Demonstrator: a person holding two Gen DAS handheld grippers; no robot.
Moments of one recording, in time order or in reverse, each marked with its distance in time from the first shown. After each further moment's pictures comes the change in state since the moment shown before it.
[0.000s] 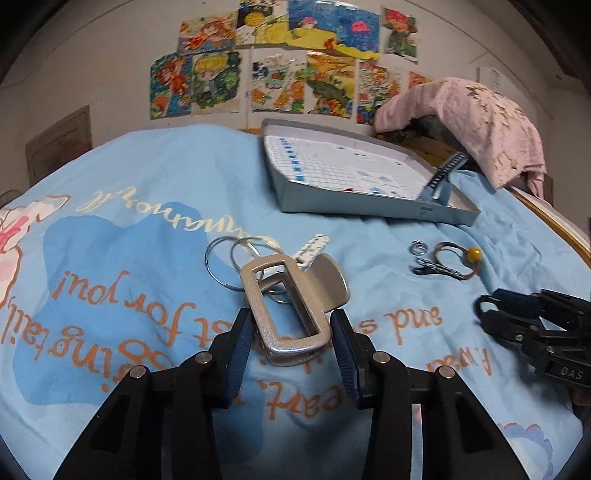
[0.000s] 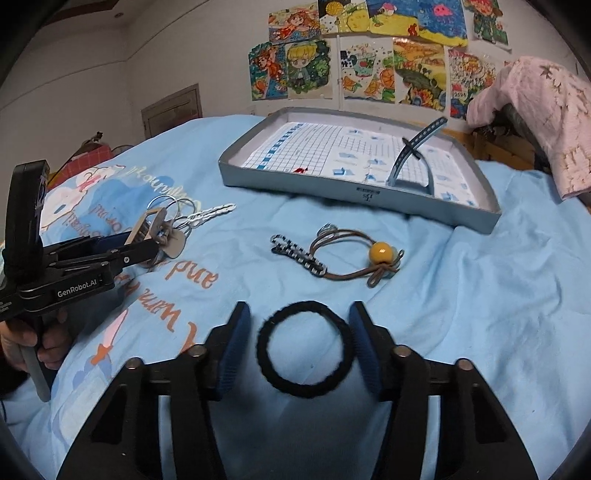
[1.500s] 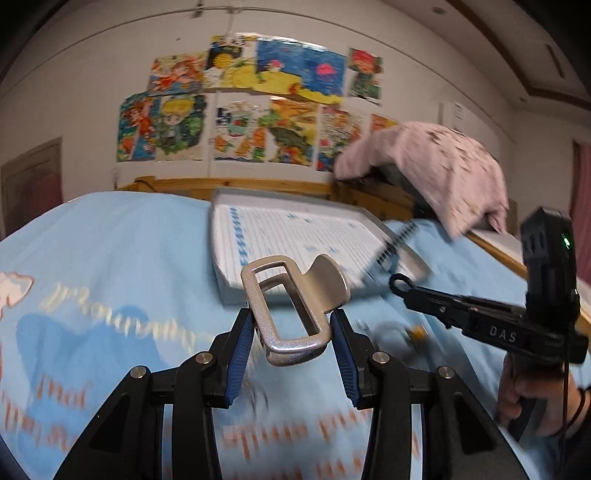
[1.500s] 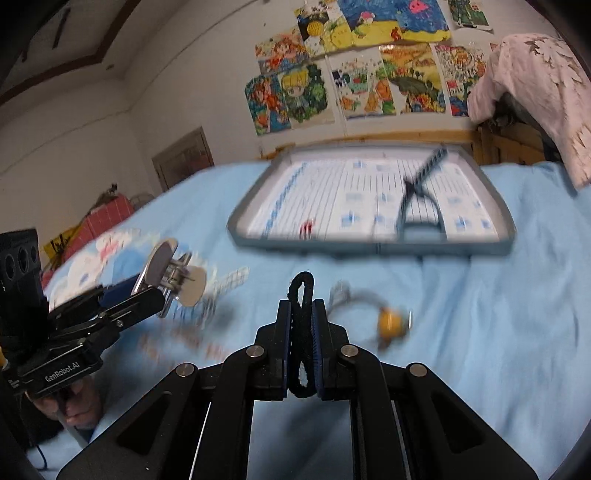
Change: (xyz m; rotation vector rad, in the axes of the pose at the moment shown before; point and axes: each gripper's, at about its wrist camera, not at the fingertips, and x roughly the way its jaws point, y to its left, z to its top) left arm -0.002 -0.020 0.073 -0.001 -0.168 -0.126; right arm 0.004 -0.020 0.046 0.141 -0.134 0.123
